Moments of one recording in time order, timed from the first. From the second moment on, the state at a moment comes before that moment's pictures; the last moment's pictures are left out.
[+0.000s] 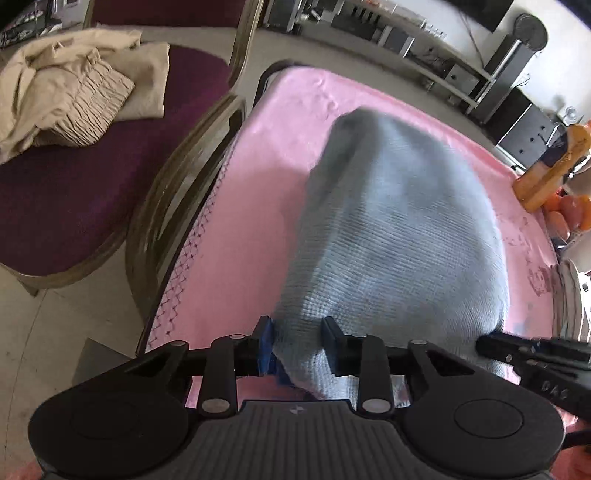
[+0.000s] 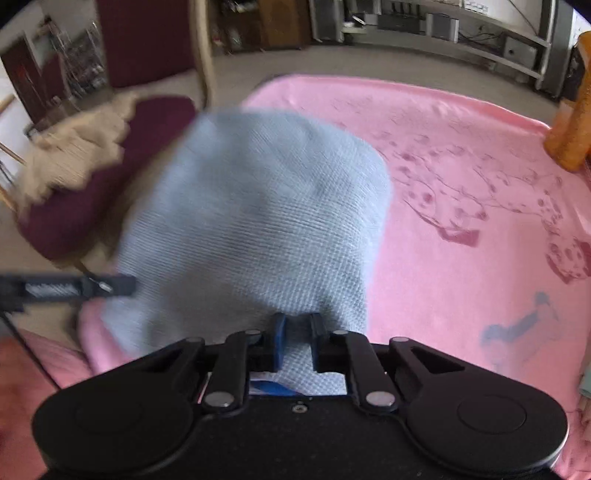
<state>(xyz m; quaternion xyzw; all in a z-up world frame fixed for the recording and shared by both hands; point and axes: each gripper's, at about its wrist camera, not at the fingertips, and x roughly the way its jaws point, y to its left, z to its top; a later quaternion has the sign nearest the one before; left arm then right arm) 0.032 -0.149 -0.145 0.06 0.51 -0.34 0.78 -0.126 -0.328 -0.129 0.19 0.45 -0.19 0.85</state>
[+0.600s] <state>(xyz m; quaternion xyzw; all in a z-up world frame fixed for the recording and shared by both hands) 0.036 -0.212 -0.079 0.04 0.37 -0.45 0.81 -0.126 -0.413 -0.086 0.31 0.33 -0.22 0.86</state>
